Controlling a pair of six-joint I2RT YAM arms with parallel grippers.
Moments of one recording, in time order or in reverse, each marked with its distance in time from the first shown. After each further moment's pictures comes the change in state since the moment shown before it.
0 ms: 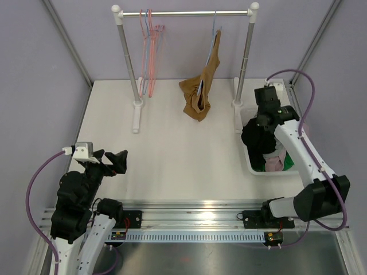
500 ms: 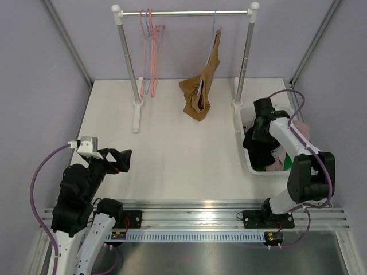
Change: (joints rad) left arm 0.000 0.064 0.008 -0.003 0.056 -0.010; right arm -0.142 0.195 -0.274 0.038 -0.203 0.122
